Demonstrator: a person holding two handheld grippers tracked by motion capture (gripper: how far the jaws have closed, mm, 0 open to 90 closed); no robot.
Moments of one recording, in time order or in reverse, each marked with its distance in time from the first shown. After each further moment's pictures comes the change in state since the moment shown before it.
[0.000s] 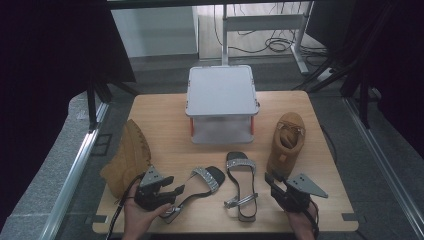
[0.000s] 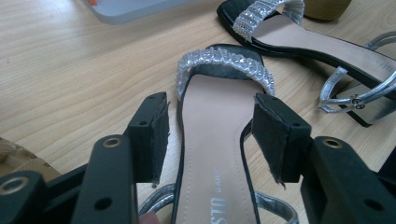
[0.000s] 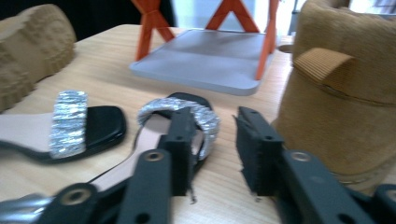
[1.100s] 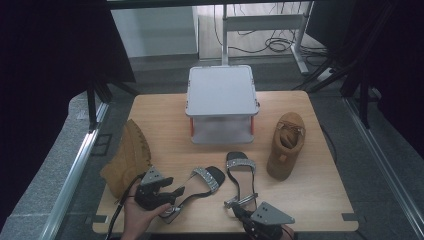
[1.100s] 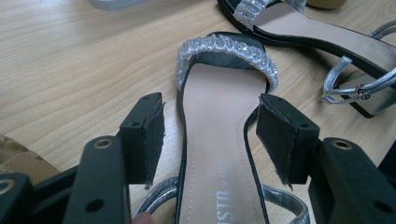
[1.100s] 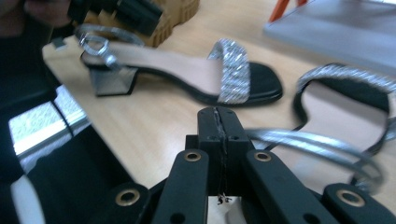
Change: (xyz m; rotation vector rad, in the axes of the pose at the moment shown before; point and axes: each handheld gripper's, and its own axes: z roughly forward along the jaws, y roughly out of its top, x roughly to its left) left arm 0.004 -0.003 0.004 0.034 -0.020 -0.004; right arm 0.098 -0.017 -0.021 0.140 0.313 -0.155
